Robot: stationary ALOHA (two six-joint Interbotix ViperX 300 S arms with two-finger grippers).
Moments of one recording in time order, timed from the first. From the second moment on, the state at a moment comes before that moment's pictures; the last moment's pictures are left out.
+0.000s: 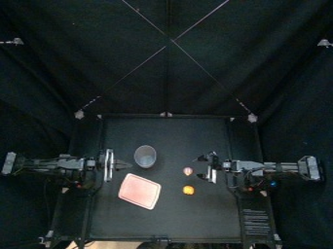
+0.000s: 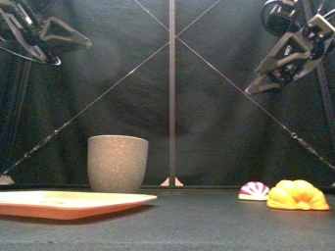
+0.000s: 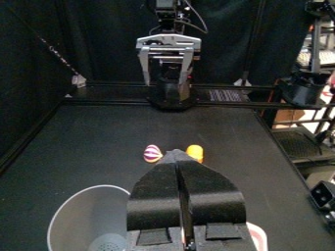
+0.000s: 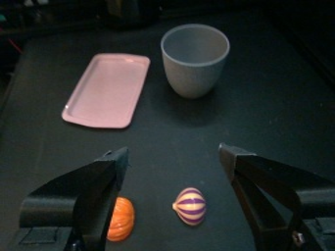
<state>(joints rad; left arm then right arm) 0.05 -0.96 1.14 0.00 -0.09 0.00 -0.13 -0.72 1.05 0.04 0.08 0.01</state>
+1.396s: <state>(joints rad) 0.09 -0.96 1.18 0.00 -0.08 0.00 -0.21 -0.05 0.89 0.02 0.19 0.01</state>
